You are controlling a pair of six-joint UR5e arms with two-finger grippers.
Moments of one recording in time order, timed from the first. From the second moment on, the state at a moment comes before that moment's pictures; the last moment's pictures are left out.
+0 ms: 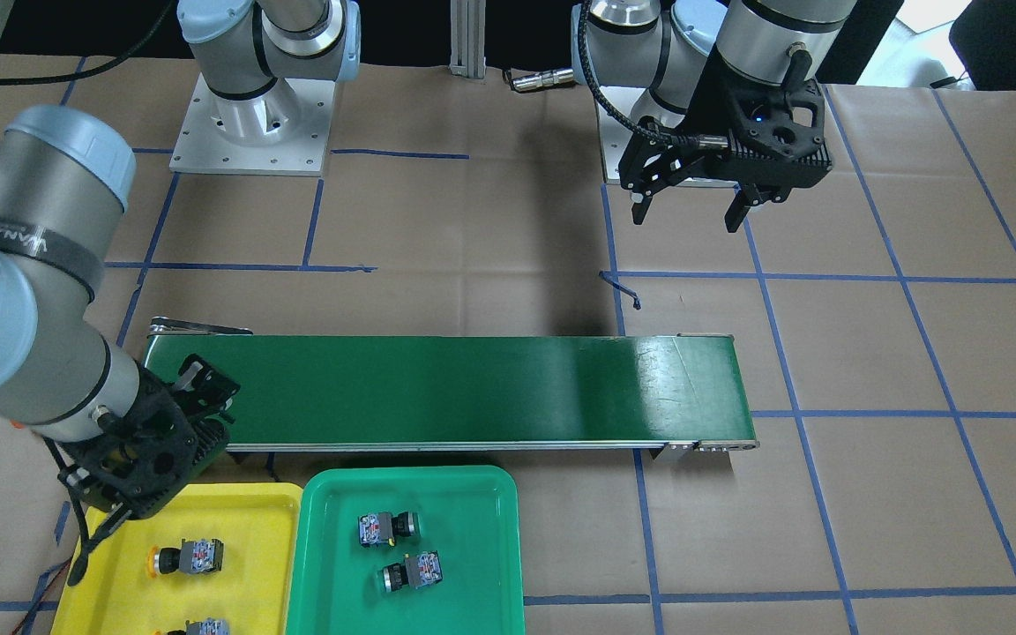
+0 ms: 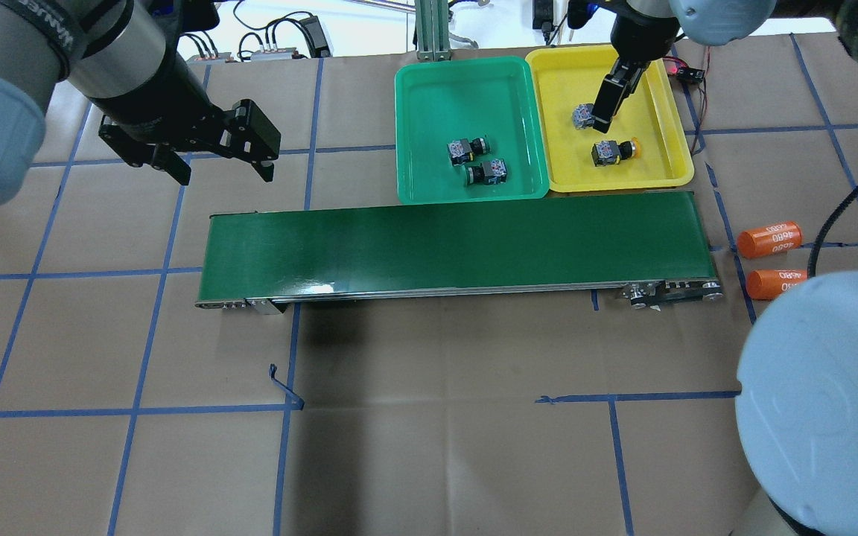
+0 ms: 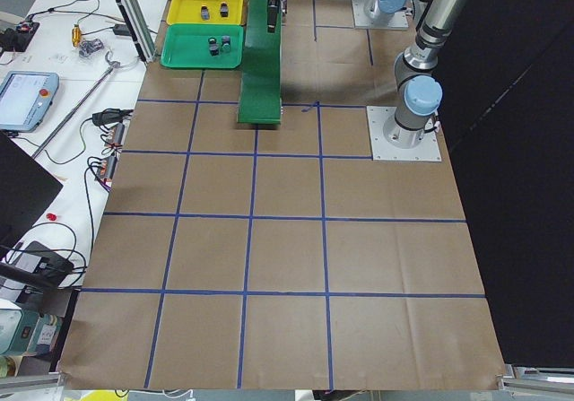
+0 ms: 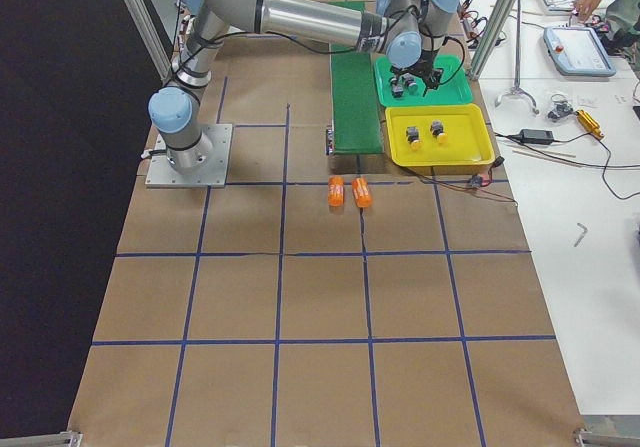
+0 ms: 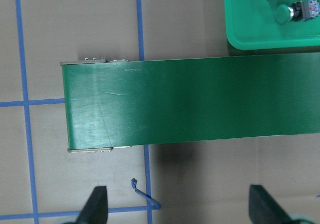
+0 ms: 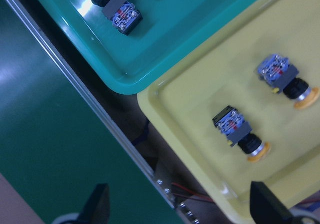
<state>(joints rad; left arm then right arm) -1.60 -1.53 -1.59 -1.51 1.52 0.01 1.54 -1.14 1.30 -1.68 -1.54 -0.82</state>
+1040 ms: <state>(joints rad) -1.60 -1.53 -1.59 -1.51 1.52 0.01 1.58 -1.49 1.50 -1.52 -1.58 0.12</state>
